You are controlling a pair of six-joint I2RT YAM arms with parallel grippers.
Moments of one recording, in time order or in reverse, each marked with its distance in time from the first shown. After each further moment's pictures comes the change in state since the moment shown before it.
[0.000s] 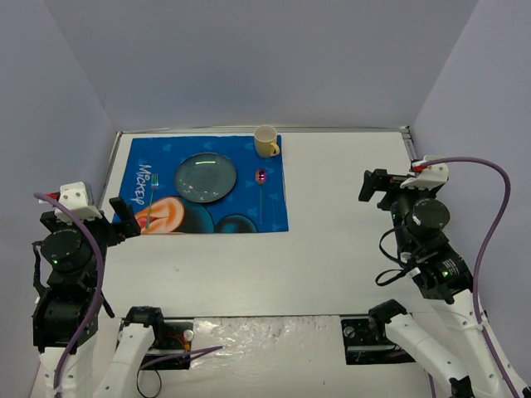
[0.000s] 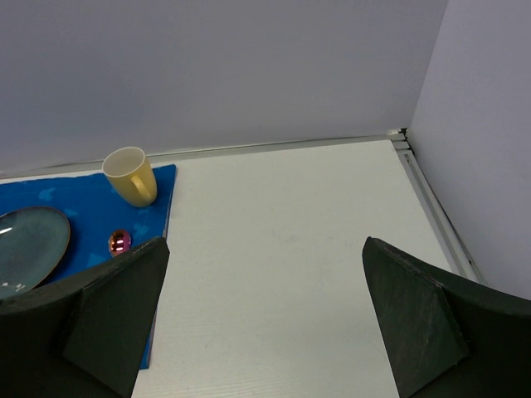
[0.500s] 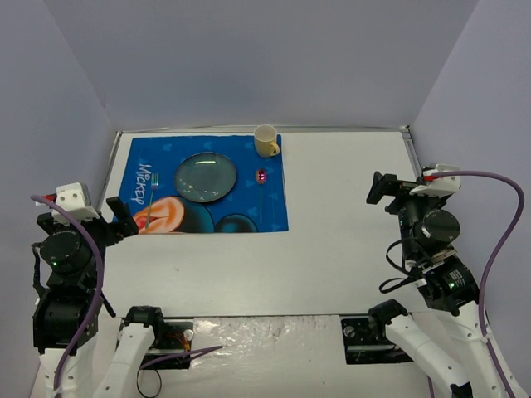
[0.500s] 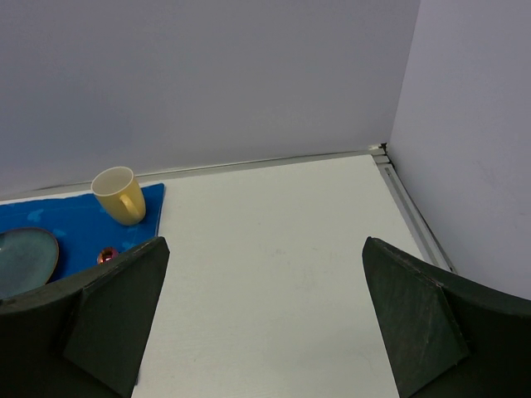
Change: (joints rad) left arm -0.002 -0.009 -0.011 0.020 -0.044 0.000; right arm 0.000 -0.070 -0.023 0.020 0.047 -0.037
